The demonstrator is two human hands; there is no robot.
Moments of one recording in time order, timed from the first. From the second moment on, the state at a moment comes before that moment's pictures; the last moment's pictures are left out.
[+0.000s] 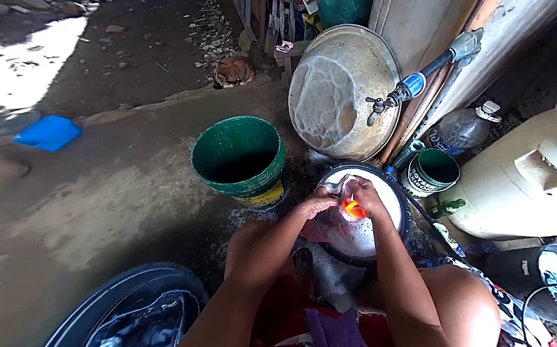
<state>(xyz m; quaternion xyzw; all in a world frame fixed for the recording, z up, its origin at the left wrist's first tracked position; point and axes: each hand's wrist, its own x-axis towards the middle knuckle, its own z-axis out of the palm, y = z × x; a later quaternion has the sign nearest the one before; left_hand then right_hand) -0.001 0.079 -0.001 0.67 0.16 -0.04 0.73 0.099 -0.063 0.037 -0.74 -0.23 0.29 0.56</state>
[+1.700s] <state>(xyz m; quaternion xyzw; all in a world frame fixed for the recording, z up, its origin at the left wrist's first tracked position) -0.009 0.055 -0.031 0.47 0.30 -0.05 0.83 0.042 -0.029 -0.014 -0.78 -0.09 0.05 0.61</state>
